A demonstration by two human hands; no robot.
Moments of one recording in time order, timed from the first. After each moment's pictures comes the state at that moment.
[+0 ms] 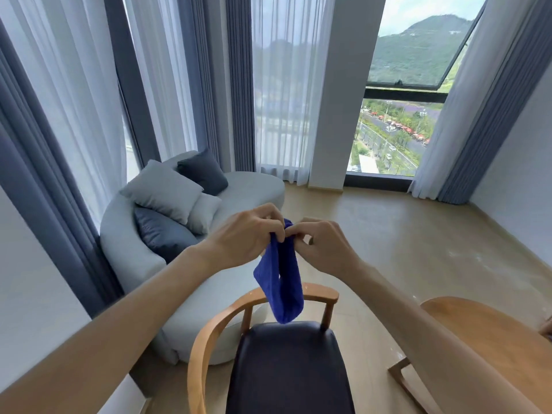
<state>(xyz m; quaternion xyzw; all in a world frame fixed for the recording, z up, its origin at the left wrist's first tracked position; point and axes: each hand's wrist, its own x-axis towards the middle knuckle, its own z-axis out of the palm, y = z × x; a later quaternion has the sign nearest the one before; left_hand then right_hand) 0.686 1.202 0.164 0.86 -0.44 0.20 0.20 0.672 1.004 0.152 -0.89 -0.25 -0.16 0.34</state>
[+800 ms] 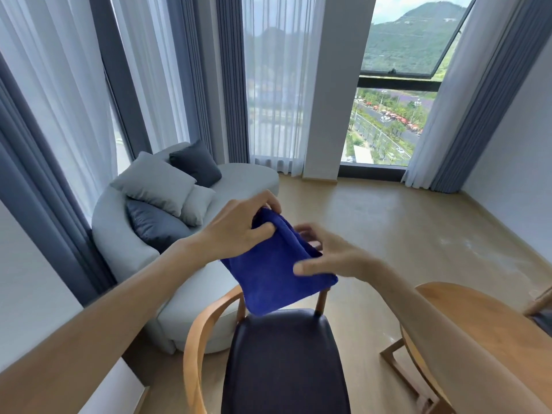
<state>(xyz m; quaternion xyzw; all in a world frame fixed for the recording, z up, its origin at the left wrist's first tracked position) 0.661 1.186 0.177 0.88 -0.32 0.12 0.33 0.651 0.966 0.144 -0.84 -0.22 0.16 0.47</state>
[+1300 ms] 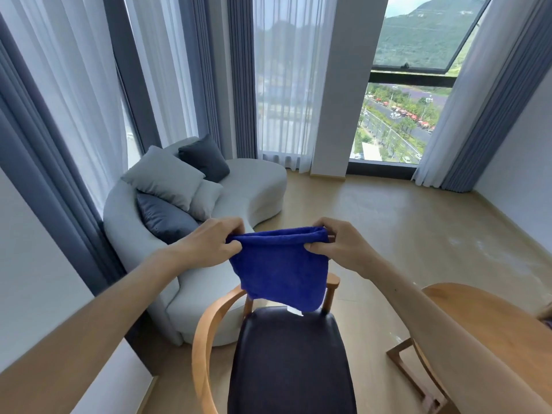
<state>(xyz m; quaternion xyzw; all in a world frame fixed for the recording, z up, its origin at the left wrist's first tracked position) 0.675 1.243 0.134 0.95 -0.23 0.00 0.21 0.667 0.971 0.123 -0.87 -0.16 0.01 0.47</state>
